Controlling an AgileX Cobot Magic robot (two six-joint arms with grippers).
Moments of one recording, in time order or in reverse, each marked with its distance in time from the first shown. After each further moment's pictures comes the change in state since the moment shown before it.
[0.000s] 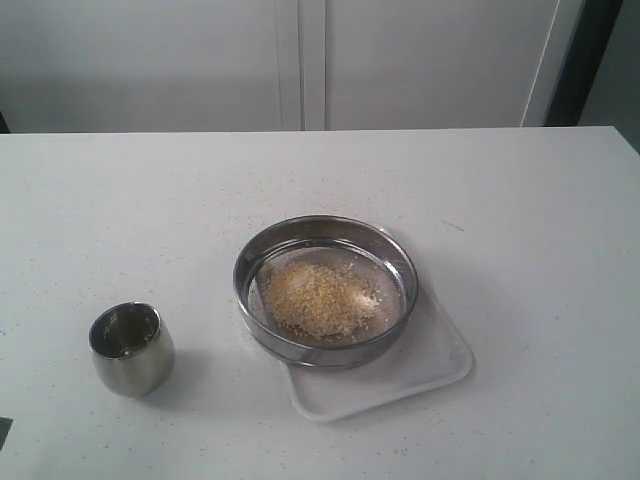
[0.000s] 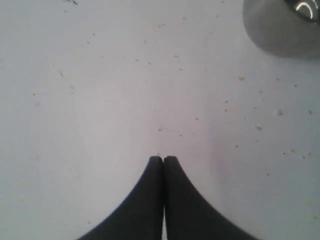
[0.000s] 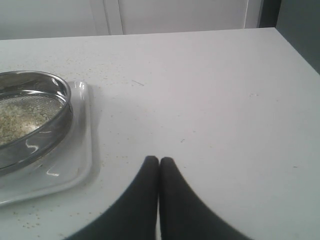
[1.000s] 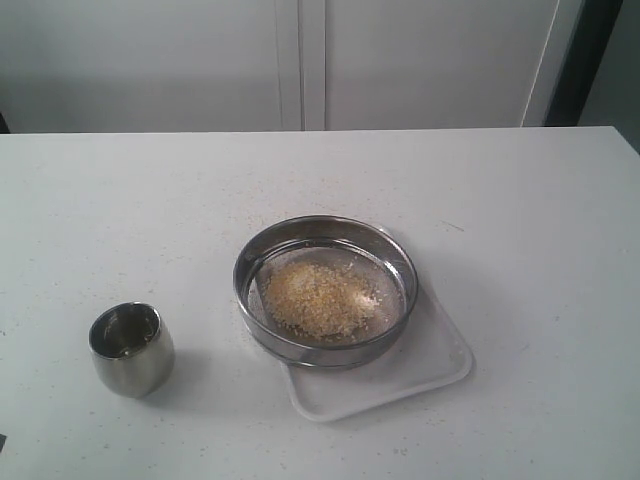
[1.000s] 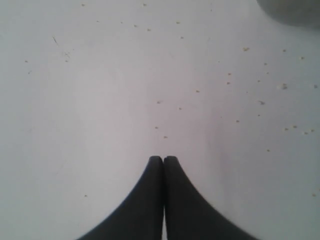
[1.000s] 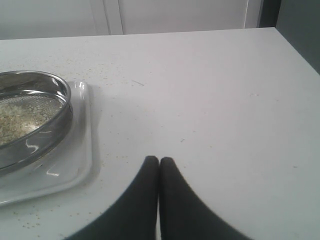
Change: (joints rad) left arm 0.000 0.000 0.000 -0.039 0.074 0.001; right arm 0.000 0.000 0.000 0.000 0.000 0.000
